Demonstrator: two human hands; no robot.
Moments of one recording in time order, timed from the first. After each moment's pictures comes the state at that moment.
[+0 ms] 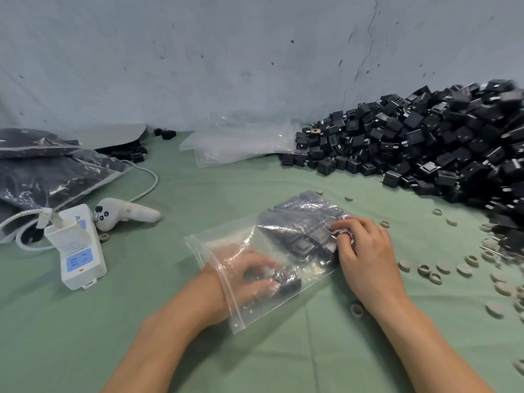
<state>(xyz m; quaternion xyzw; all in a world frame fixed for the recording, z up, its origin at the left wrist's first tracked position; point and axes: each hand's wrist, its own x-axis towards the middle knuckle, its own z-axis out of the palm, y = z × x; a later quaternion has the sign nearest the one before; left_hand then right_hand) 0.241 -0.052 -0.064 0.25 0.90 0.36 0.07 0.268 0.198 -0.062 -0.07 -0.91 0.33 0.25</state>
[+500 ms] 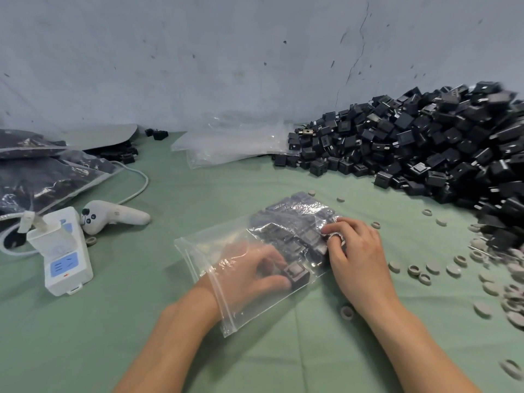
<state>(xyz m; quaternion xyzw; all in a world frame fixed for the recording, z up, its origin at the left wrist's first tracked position) 0.231 -0.016 -0.056 0.28 0.90 0.32 0.04 0.268 0.199 -0.062 -0.07 -0.91 0.33 0.25</state>
